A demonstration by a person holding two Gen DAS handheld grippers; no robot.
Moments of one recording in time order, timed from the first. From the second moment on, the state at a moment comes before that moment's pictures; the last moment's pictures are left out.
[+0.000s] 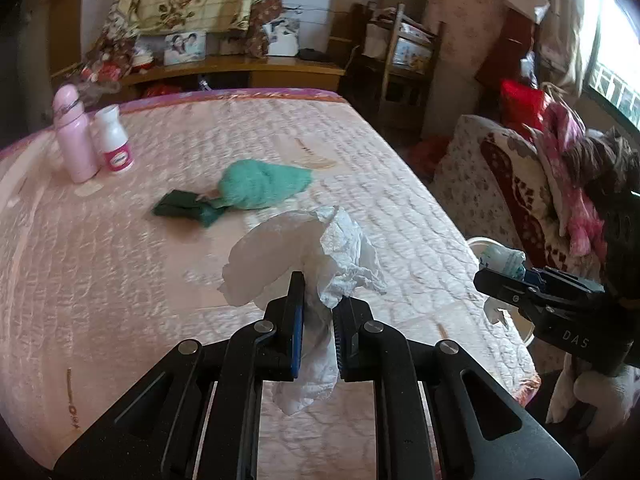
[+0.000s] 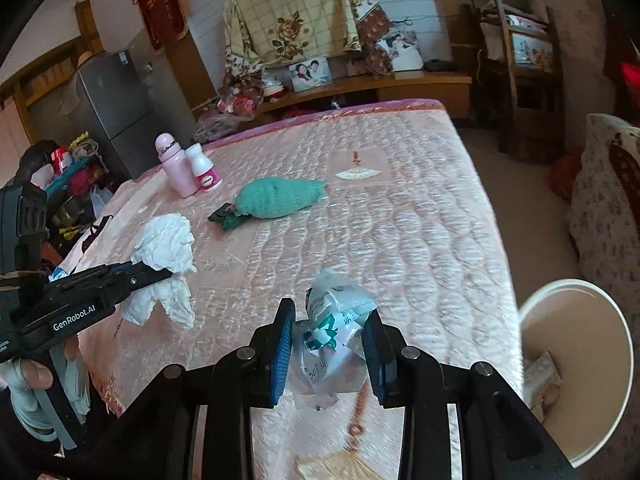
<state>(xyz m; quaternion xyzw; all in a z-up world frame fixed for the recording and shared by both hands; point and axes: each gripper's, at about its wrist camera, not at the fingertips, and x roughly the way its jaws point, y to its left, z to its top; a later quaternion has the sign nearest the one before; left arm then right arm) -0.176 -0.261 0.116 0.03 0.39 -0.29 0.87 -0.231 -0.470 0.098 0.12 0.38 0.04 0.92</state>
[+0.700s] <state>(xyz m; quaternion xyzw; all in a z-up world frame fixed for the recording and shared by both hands) -0.206 -0.353 0.116 0.08 0.38 -0.34 0.86 -0.284 -0.545 0.094 0.15 0.37 -0.03 0.91</state>
